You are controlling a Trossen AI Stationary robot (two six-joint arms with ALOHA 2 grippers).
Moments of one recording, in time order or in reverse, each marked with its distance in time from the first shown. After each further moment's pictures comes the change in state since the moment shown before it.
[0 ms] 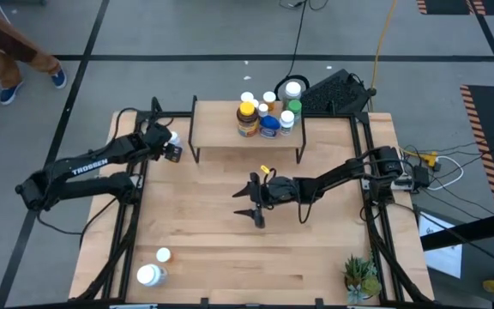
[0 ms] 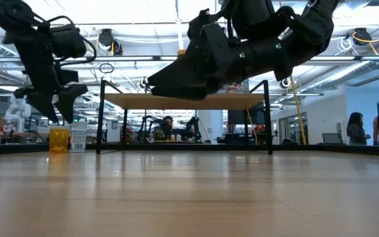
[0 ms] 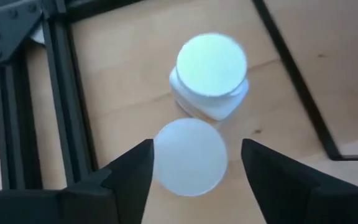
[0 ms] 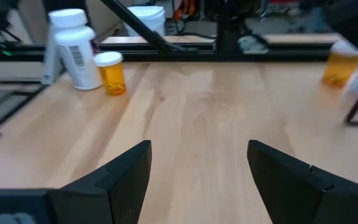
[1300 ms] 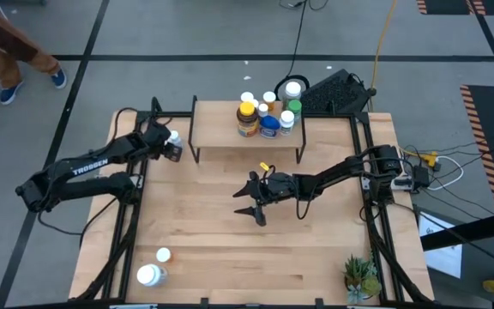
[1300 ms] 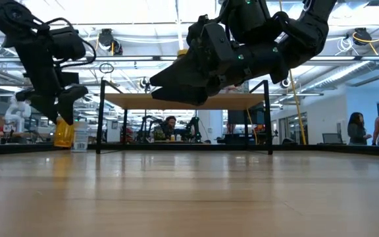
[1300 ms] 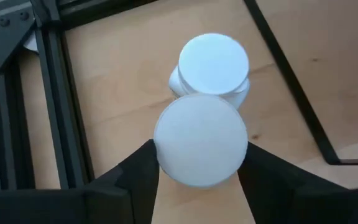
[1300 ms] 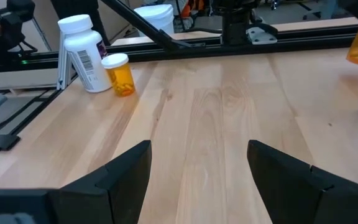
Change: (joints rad) left arm 0.030 0.000 -0.016 0.047 0.028 0.050; right arm -0.033 0.000 0.000 -0.011 -0.093 0.068
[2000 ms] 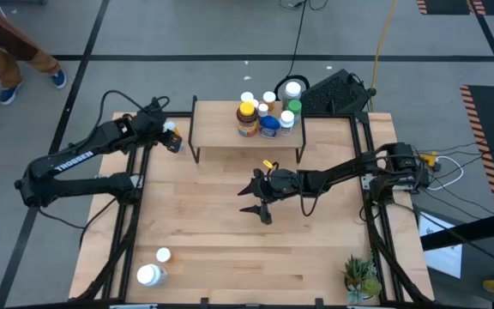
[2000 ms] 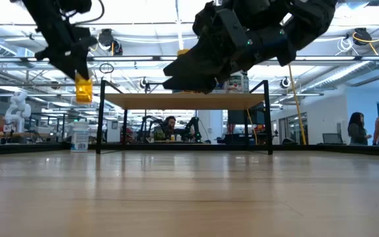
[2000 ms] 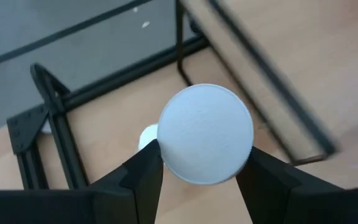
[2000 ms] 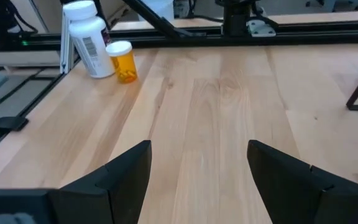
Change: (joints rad) left arm -0.122 0.000 0.399 -0.275 -0.003 0.054; right arm 0.002 -0.132 0.000 -0.216 0.000 -0.051
